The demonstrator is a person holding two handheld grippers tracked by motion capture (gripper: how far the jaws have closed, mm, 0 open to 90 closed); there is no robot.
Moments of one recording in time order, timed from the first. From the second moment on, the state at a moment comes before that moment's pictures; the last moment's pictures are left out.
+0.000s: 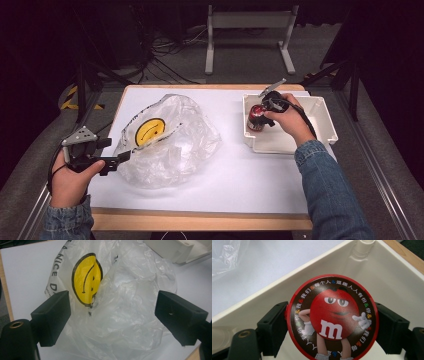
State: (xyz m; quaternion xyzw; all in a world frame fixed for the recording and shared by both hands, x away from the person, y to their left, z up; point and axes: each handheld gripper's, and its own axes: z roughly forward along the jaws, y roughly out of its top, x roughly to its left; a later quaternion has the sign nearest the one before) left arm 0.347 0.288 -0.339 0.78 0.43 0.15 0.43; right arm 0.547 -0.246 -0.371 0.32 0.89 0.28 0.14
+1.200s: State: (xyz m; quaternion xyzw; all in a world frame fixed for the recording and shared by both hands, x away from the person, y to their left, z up) left arm 0.346 0.288 -0.339 0.78 0.43 0.15 0.43; right arm 0.544 -0.236 -0.378 0.32 0.89 0.29 0.13
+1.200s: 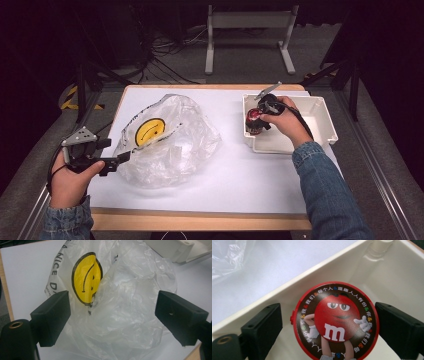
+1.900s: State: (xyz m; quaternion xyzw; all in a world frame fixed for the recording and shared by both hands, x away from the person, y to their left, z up) left arm 0.345 0.282 -0.340 0.79 0.42 0.14 0.43; right arm 0.494 -0.246 -0.314 0.30 0.85 0.40 0.14
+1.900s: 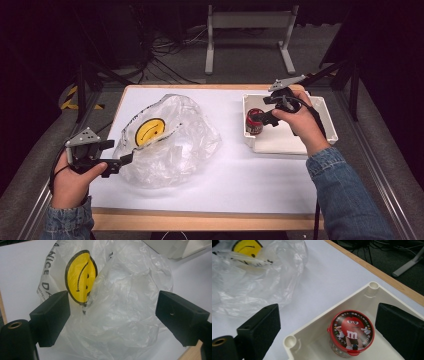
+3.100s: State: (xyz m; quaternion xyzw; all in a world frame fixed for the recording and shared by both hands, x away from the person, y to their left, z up) left arm 0.336 0.260 -0.350 0.82 0.35 0.10 0.44; right arm 0.374 -0.267 -0.327 0.24 0.83 0.48 0.13
